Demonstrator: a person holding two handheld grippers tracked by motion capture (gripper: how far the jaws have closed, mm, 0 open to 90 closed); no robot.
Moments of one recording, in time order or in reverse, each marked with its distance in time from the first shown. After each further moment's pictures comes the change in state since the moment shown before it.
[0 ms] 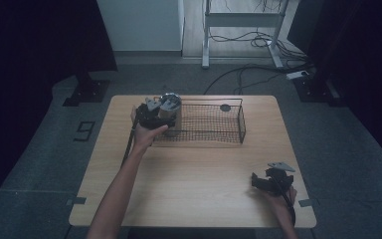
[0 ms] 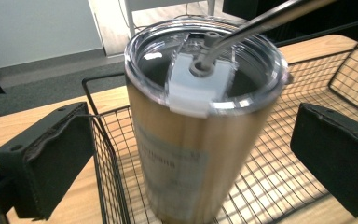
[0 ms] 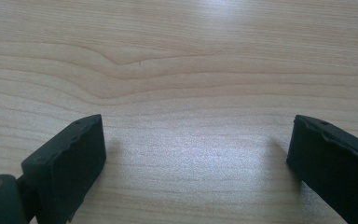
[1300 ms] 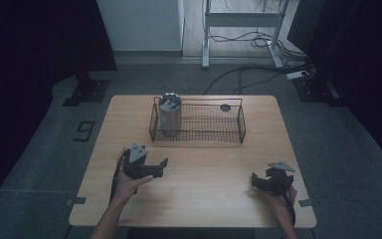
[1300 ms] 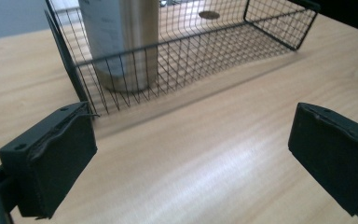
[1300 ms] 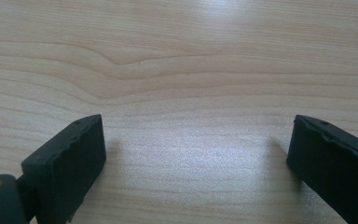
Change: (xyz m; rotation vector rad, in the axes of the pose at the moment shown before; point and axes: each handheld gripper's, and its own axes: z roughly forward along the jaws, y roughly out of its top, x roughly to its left) left arm -0.033 -0.100 -0.120 0.041 -0.152 0.032; right arm 0.000 0.000 0.000 0.001 -0.001 0.002
